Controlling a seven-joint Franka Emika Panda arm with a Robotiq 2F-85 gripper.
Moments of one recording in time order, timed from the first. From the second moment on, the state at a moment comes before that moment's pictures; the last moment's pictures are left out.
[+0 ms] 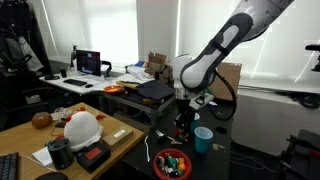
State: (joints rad) arm 0.22 0.64 0.05 -1.95 0.05 2.44 0.14
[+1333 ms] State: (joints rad) arm 0.27 0.61 -0.22 -1.91 -0.20 2.42 0.86
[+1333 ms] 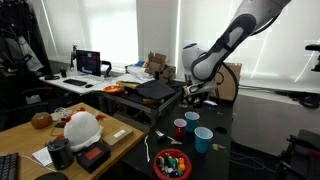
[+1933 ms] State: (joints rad) arm 0.27 0.73 -0.26 -1.76 -0.29 2.37 0.97
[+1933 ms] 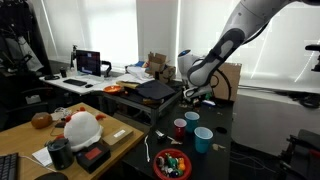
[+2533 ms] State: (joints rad) arm 0.27 0.82 -0.26 -1.65 -0.31 2.33 0.99
